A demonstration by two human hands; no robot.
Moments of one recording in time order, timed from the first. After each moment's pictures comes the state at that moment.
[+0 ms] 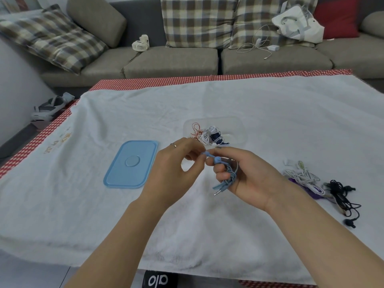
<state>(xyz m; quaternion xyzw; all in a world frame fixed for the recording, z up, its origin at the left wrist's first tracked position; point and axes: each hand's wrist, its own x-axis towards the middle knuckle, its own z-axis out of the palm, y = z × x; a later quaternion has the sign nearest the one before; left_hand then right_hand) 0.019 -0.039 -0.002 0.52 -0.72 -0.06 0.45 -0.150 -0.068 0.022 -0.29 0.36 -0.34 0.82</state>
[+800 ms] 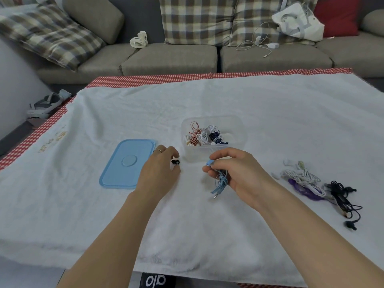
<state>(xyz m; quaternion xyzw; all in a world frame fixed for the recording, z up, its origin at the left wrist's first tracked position) 0.058 -0.075 -0.054 0.72 -0.64 -0.10 0.25 -0.143 -0.079 -0.005 -0.38 0.49 -0.39 0.68</state>
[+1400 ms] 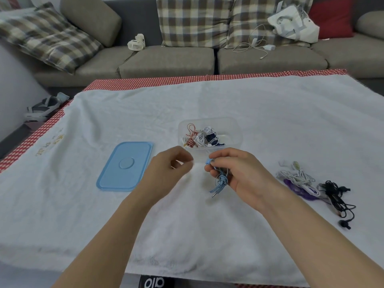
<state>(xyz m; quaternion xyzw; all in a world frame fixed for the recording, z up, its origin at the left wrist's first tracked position) 0.039 -0.062 -0.024 0.64 -0.62 -0.28 0.35 -0.154 -0.077 0.002 -0.36 0.47 -0.41 0.69</state>
